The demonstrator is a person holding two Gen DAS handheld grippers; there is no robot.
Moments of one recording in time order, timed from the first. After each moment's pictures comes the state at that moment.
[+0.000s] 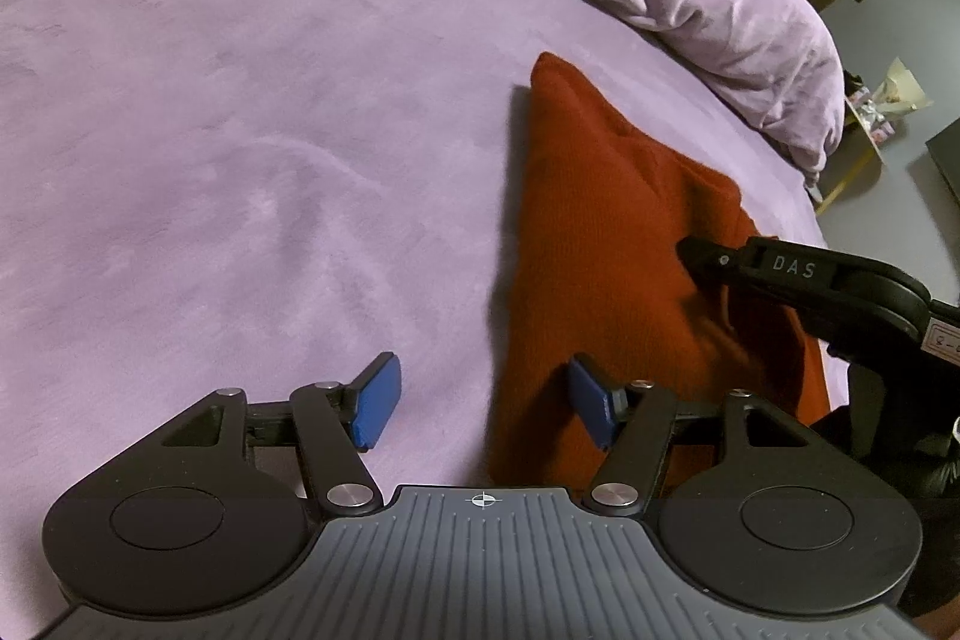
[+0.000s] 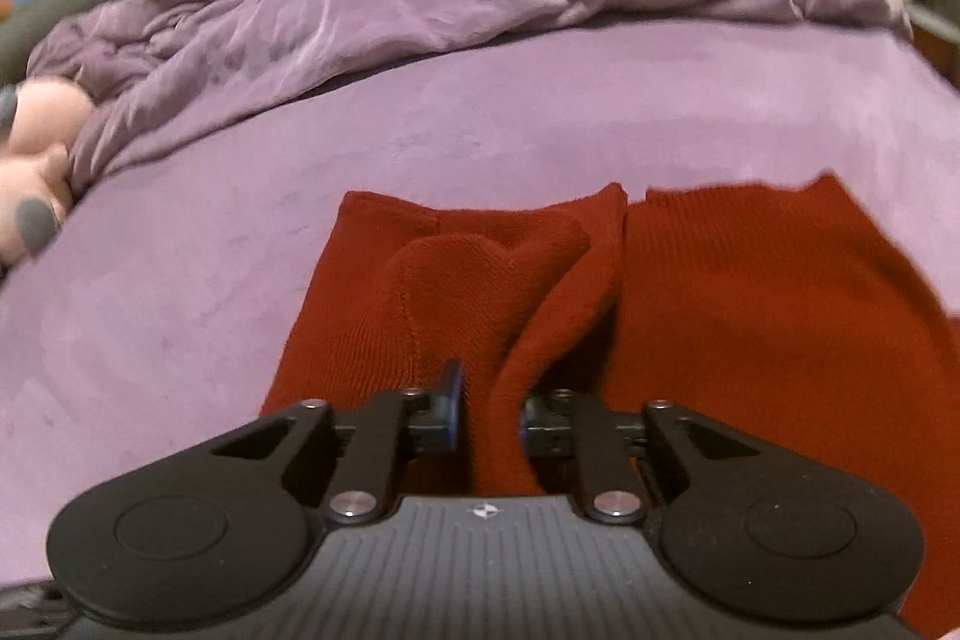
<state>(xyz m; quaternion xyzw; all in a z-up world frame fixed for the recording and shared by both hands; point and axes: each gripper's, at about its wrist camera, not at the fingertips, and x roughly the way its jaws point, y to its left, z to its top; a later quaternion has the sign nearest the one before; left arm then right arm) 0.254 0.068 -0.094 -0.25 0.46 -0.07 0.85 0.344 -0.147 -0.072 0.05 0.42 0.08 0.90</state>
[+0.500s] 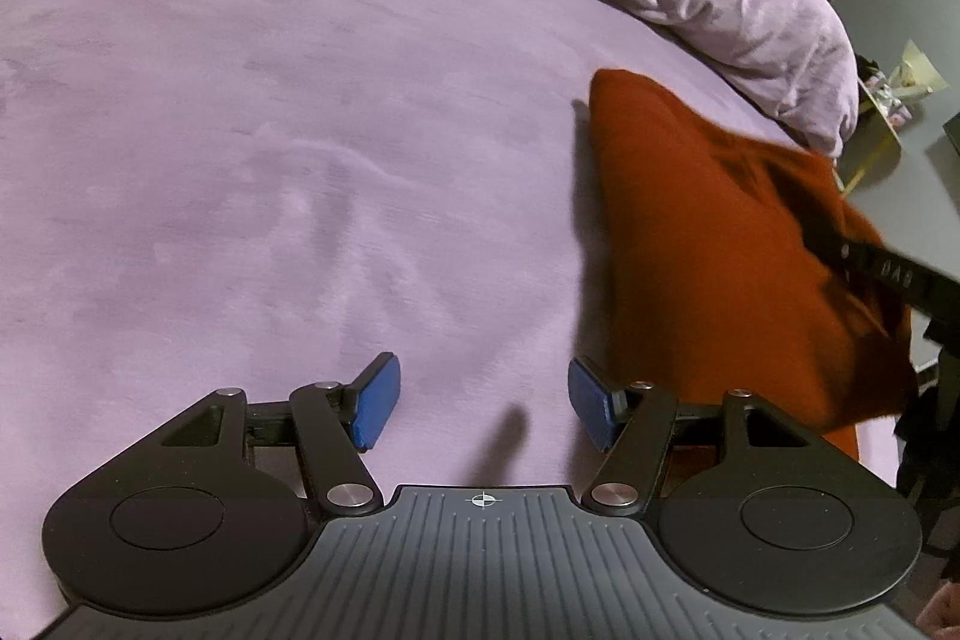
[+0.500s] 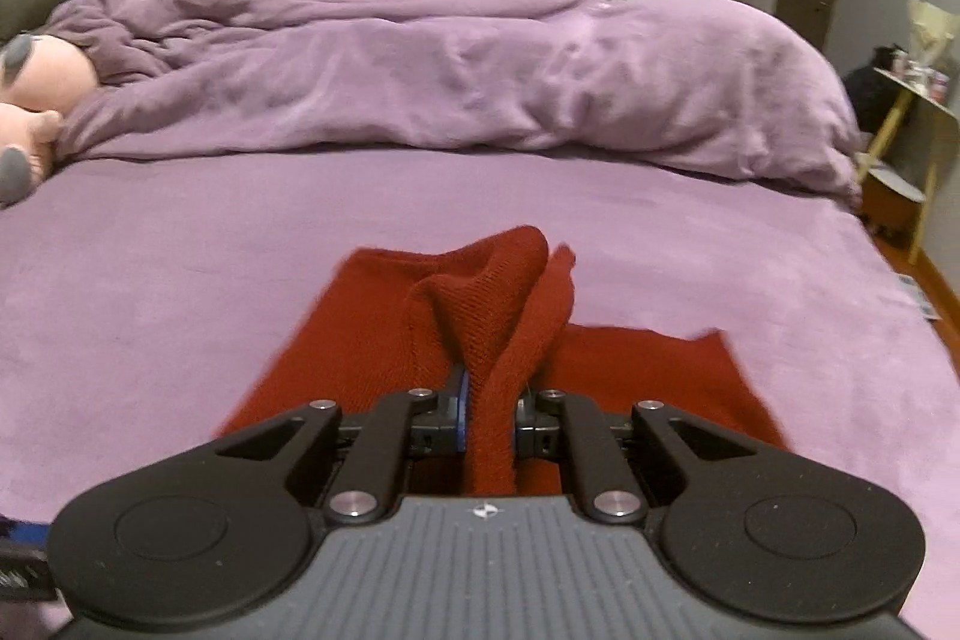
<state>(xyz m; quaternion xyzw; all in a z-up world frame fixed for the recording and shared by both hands) 0.244 0.066 -0.087 -0.23 0.47 -0.06 0.85 0.314 -0.176 -0.030 -0.05 0.33 0.05 0.94</state>
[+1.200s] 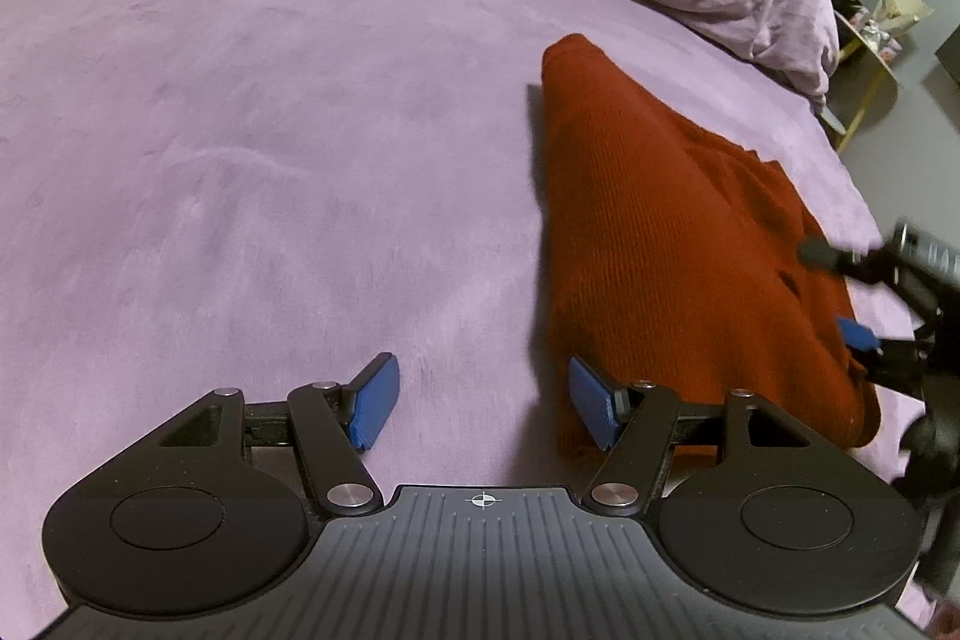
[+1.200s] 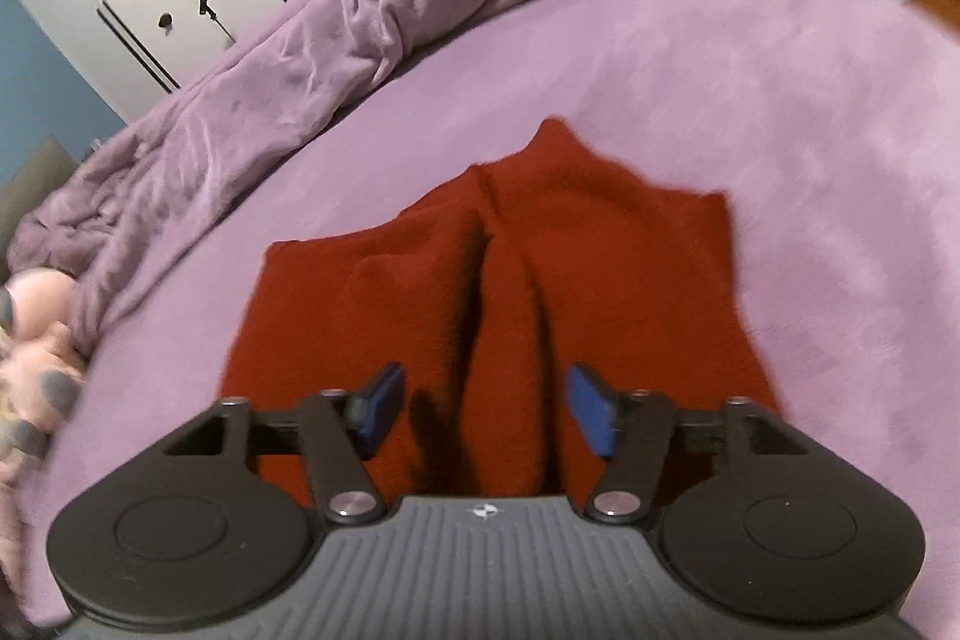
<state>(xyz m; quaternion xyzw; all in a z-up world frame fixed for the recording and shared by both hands) 0.250 0.008 -0.084 -0.16 0.47 -0.06 0.87 0.297 -0.315 -0.089 0.27 0.40 0.04 0.88</state>
